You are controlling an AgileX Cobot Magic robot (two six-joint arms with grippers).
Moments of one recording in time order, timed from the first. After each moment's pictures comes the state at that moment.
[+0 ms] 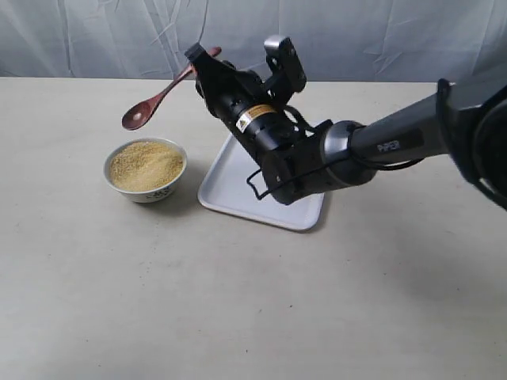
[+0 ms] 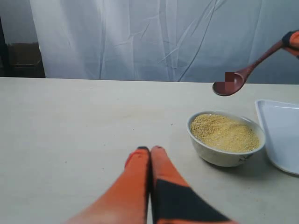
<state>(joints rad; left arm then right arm) -0.07 0.01 0.00 0.00 0.23 -0.04 0.73 2.17 -1.22 0.20 -0.94 0.88</state>
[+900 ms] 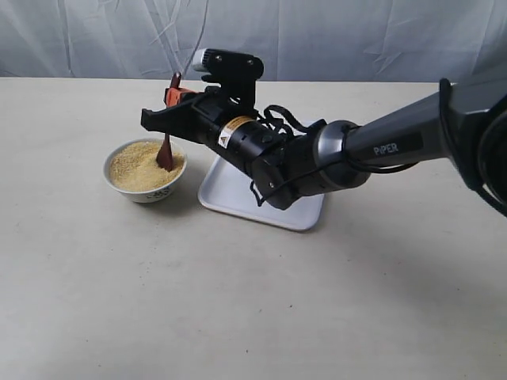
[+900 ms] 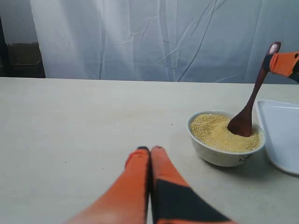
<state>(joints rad) -0.07 0.01 0.00 0.00 0.23 -0.04 0.76 2.16 -1.23 0.06 -0.73 0.34</state>
